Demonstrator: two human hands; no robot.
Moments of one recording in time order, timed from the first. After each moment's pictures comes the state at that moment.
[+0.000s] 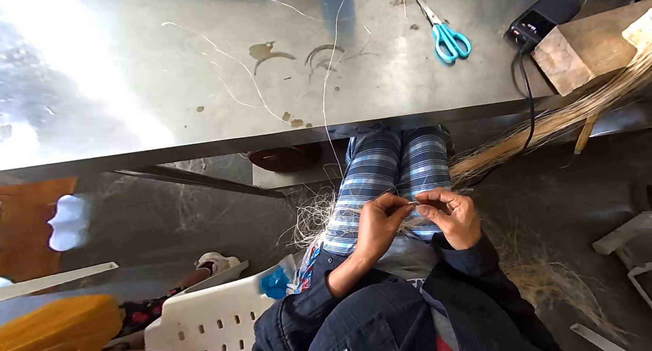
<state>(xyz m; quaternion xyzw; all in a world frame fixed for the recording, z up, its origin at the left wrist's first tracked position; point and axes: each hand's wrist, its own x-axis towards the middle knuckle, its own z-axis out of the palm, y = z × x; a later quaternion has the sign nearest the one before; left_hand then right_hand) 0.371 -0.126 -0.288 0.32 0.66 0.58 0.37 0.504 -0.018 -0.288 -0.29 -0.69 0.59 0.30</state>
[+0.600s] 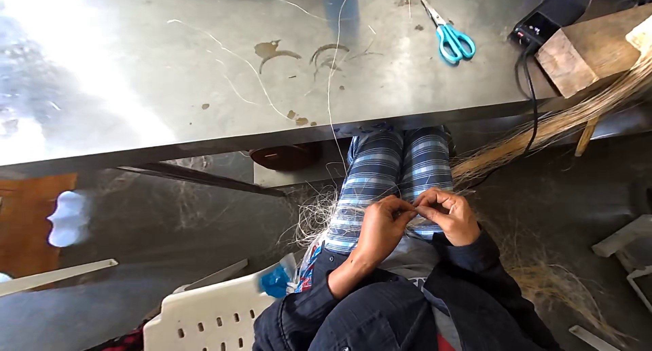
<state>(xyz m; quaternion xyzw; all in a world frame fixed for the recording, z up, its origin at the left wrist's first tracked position) 0.368 -0.130 -0.279 0.39 0.70 0.48 0.35 0.501 -0.013 -0.291 -0.27 -0.66 0.65 0.25</state>
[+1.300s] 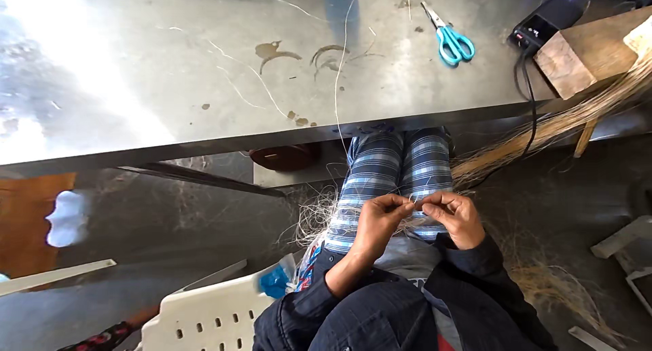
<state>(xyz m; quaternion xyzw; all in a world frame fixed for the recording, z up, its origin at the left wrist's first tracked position) 0.368 -0.126 -0.276 0.19 0.58 0.63 0.48 0.506 -0.016 -0.281 -0.31 -0.64 0.65 0.25</state>
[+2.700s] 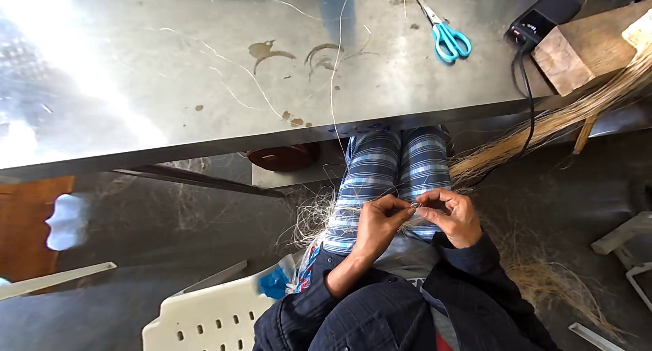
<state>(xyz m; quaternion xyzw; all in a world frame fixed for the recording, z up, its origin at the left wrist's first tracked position) 0.369 -0.128 -0.292 0.29 0.62 0.60 0.41 0.505 -0.015 -0.287 -0.28 -0.67 0.62 0.28</state>
